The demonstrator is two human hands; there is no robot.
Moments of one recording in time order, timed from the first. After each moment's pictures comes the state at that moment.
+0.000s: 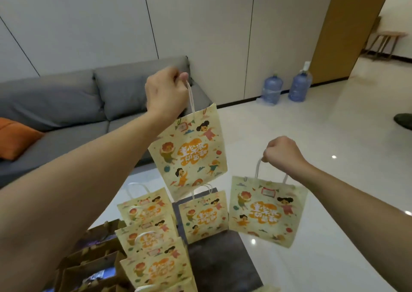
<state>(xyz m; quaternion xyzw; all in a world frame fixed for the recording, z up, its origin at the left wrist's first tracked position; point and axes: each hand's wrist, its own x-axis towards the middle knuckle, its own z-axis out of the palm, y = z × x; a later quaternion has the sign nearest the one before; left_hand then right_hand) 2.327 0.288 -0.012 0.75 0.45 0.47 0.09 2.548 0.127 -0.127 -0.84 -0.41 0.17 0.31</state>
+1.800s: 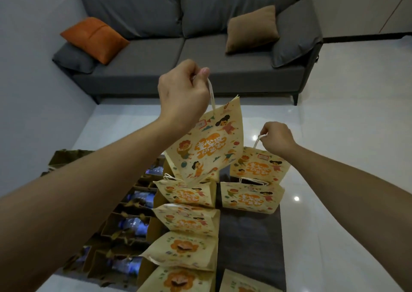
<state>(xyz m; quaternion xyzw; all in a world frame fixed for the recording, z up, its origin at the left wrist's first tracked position) 2.281 0.371 -0.119 0.65 0.64 0.39 0.14 2.498 0.403 -0.317 -0.74 -0.61 0.25 0.15</state>
